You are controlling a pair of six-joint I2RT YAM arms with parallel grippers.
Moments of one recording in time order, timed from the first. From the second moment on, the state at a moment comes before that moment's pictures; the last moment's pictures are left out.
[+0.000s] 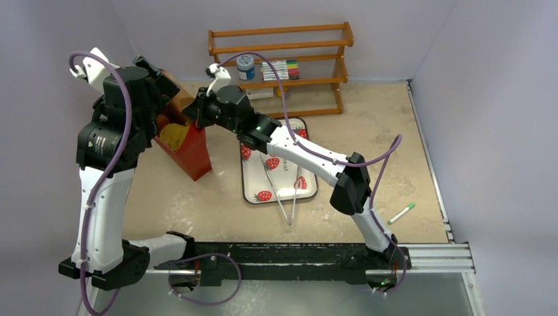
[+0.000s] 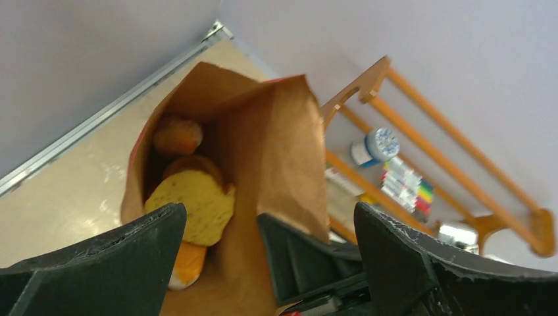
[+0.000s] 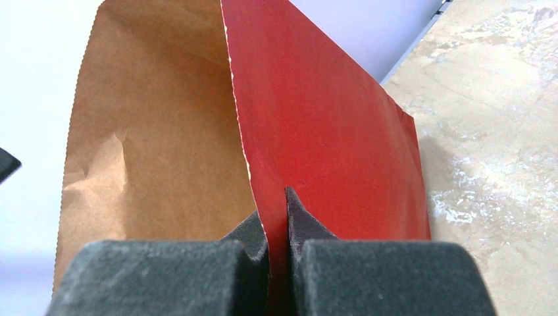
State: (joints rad) left arm -0.29 1.19 1.90 -1.05 -0.69 -0.77; right arm 1.01 2.19 2.21 -0.10 0.06 0.65
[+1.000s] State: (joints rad) left arm -0.29 1.10 1.65 -1.31 -0.64 -0.80; right arm 1.01 2.09 2.06 -0.04 0.05 0.64
